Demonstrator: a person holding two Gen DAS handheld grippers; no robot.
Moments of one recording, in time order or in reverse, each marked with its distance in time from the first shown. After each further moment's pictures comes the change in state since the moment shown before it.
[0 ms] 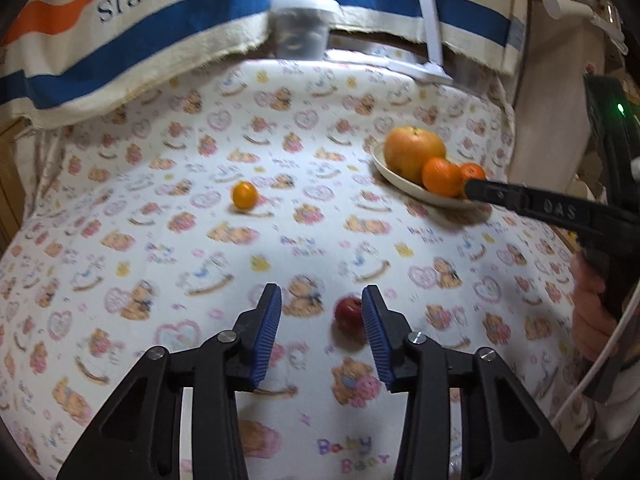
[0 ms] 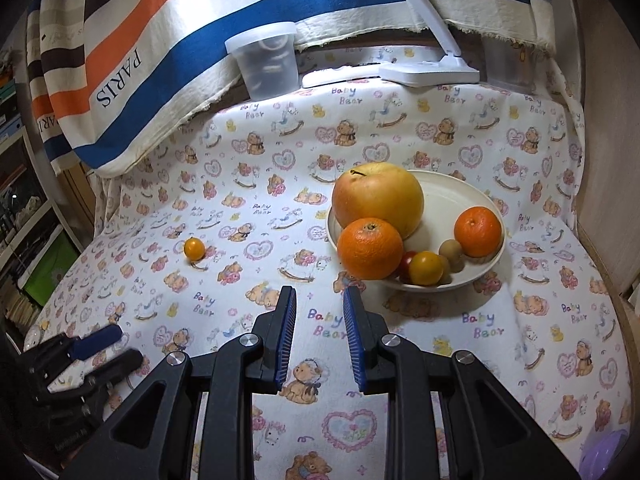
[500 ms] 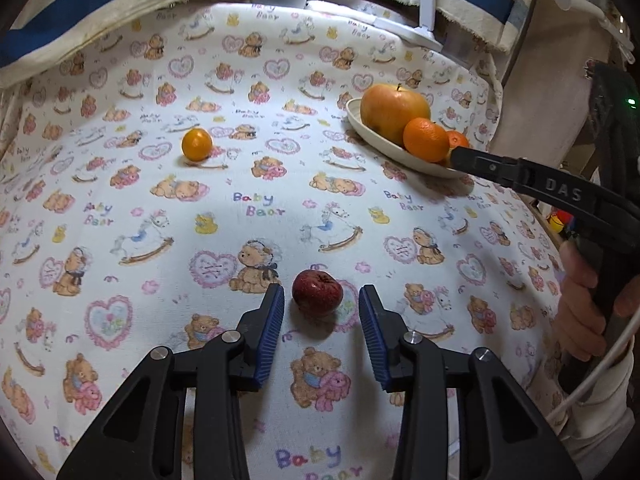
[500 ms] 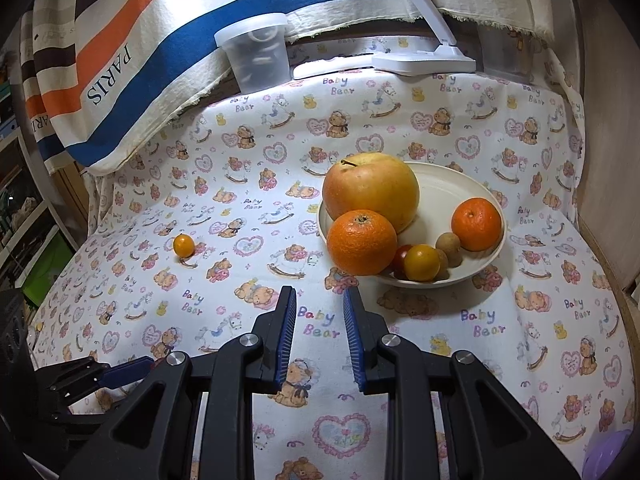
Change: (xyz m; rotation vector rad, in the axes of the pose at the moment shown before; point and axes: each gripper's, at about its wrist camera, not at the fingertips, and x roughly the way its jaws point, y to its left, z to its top) left arm 0.035 -0.002 -0.003 -0.046 0.133 -0.122; right arm 0.010 -0.008 -0.002 0.014 0.015 -0.006
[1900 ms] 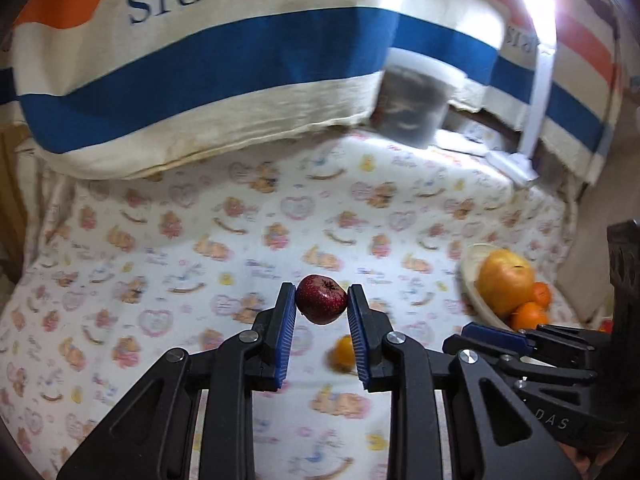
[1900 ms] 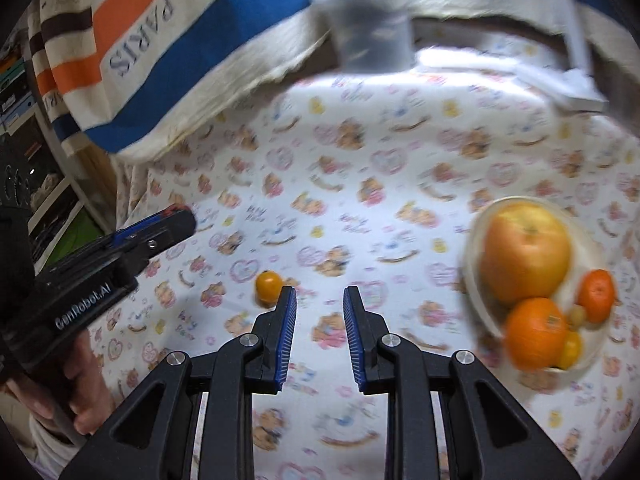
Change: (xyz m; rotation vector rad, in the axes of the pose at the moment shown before) left arm -0.025 0.110 0.128 -0.079 -0.244 0.185; right arm 0.085 0.115 0.062 -0.083 0.167 0.137
